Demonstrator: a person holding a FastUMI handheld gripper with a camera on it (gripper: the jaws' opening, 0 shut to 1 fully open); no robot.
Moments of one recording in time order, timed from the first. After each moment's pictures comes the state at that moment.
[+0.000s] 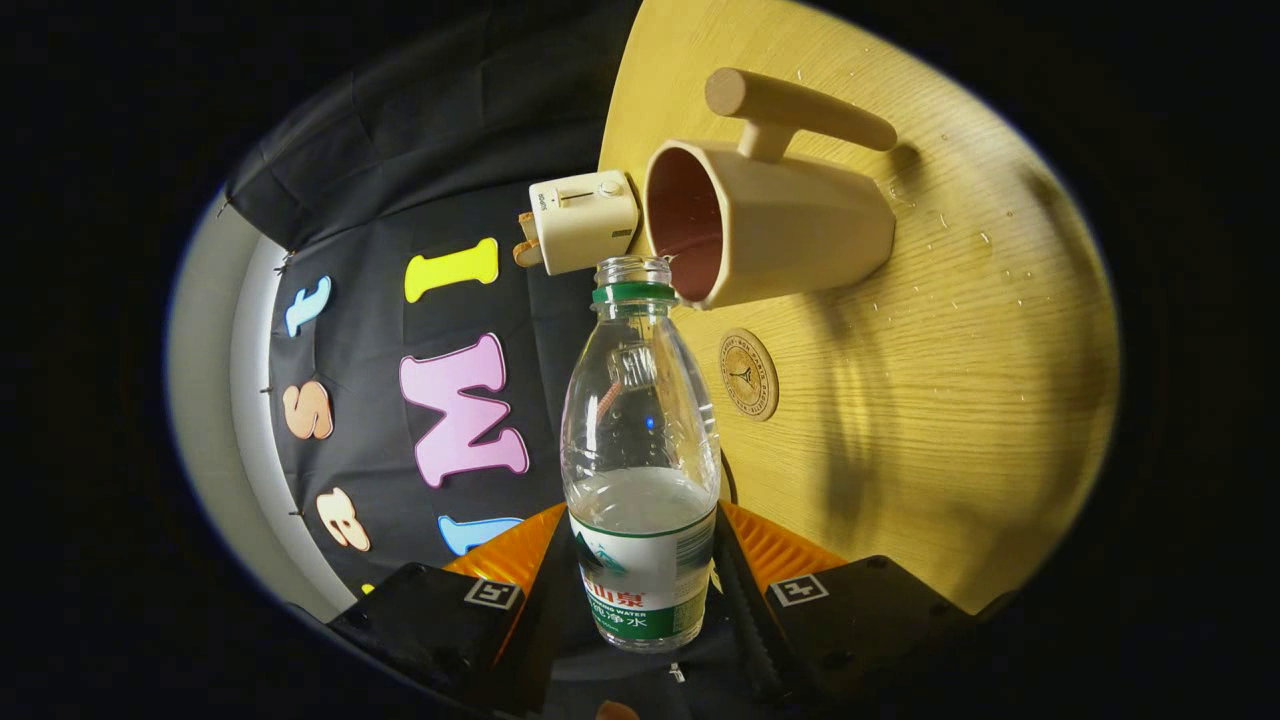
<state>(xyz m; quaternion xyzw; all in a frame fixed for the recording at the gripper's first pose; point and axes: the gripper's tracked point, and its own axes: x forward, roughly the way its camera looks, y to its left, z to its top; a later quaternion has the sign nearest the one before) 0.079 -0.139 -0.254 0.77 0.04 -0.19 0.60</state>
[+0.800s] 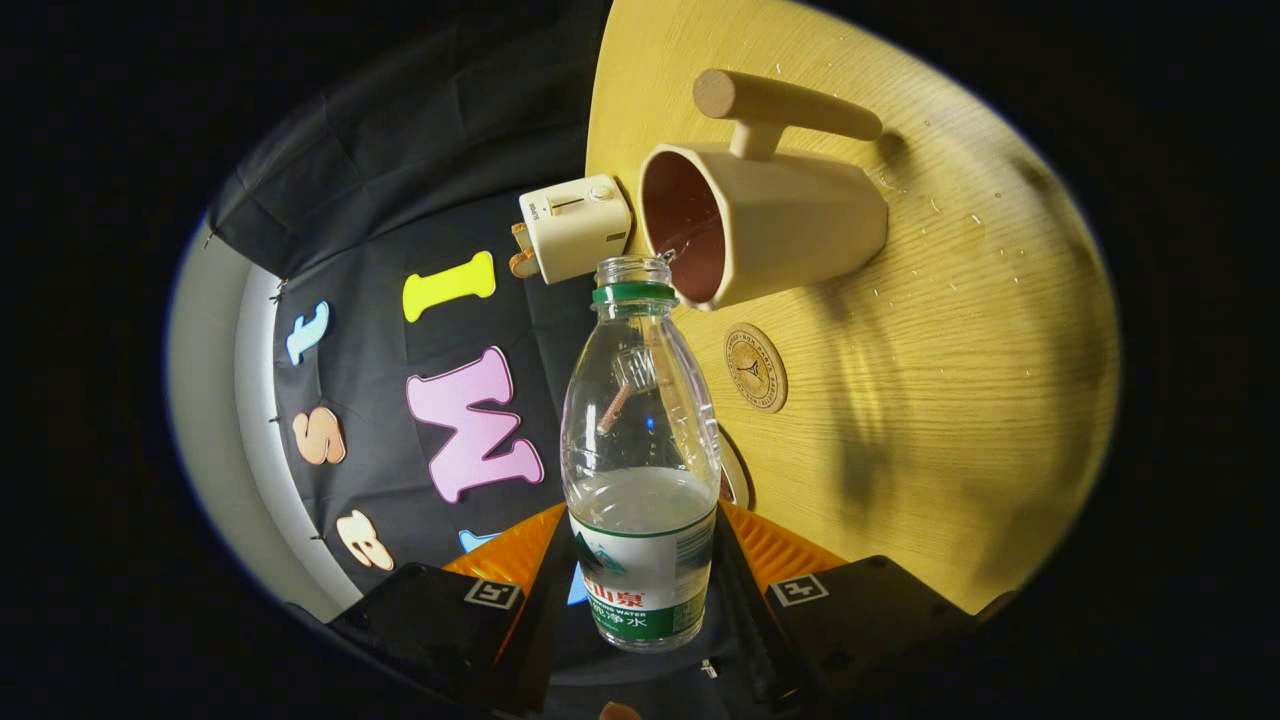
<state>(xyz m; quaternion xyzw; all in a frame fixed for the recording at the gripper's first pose) 0.080 -0.144 -0.243 0.80 0.02 -0.18 0.57</state>
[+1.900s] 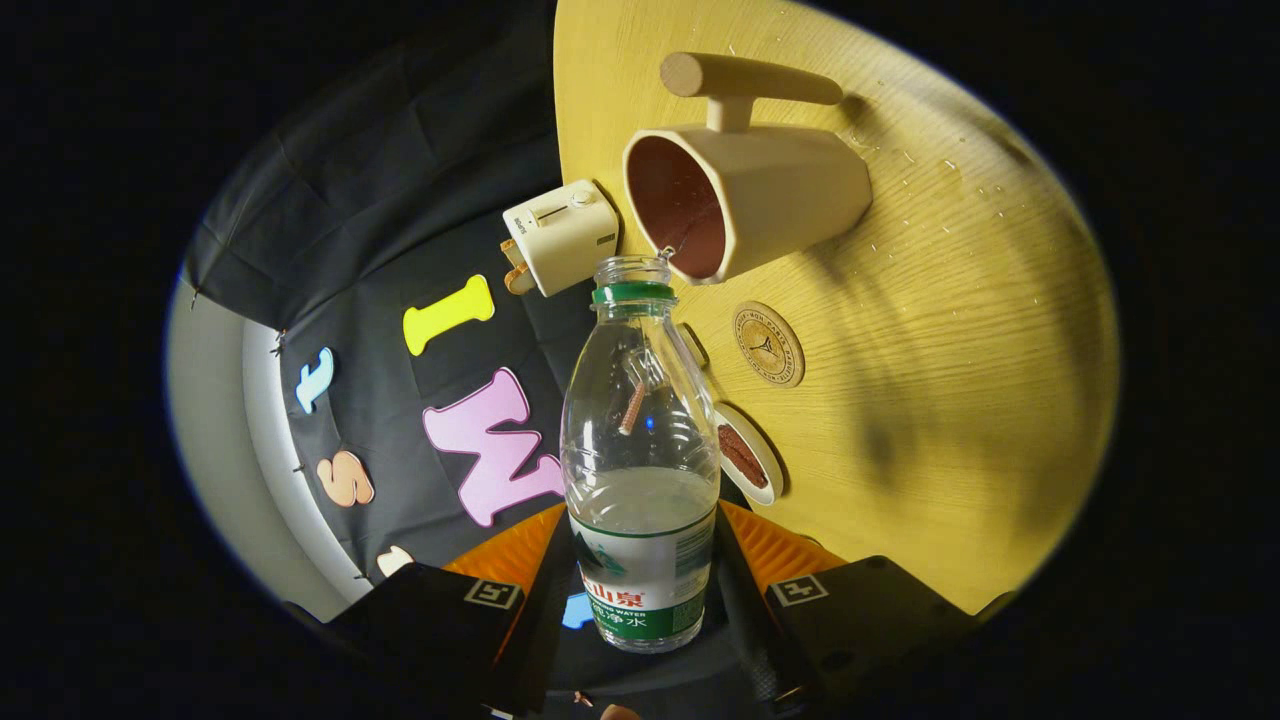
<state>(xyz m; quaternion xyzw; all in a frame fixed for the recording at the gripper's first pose) 0.089 -0.148 -0.223 0.84 0.00 -0.18 0.51</state>
